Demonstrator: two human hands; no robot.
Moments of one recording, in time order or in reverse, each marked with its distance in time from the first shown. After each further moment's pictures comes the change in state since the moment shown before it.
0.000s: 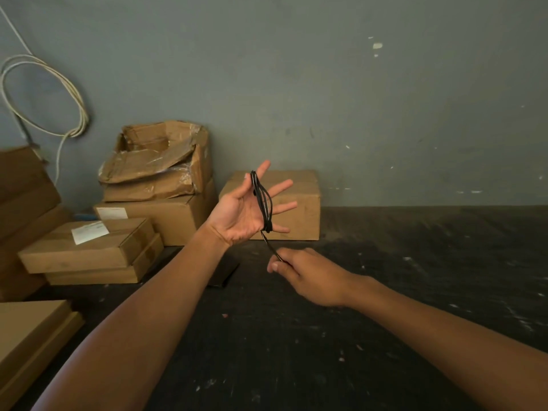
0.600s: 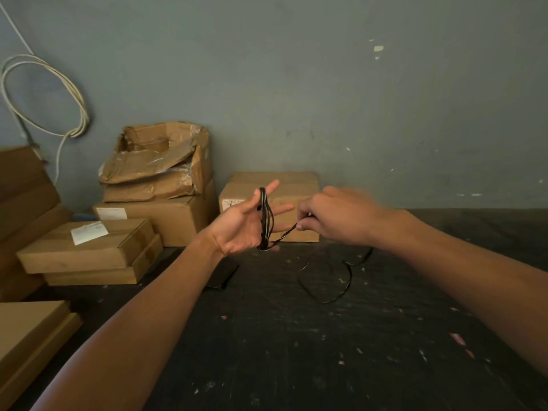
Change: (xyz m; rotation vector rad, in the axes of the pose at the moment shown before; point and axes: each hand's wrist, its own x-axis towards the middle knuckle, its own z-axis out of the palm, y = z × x) left_hand -0.009 -0.010 -0.008 0.235 0.062 -0.142; right_hand 0.013 -0.017 -0.097 -0.572 0.096 -0.015
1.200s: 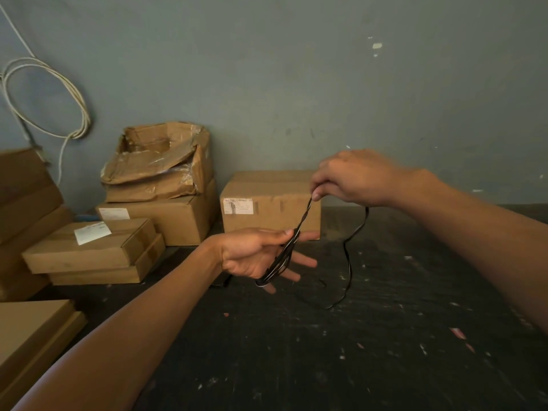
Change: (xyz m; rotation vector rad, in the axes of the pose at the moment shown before) left_hand -0.024 -0.009 0.031 0.360 -0.365 -0.414; right_hand 0.008 0.032 -0.038 -0.121 0.017 -0.062
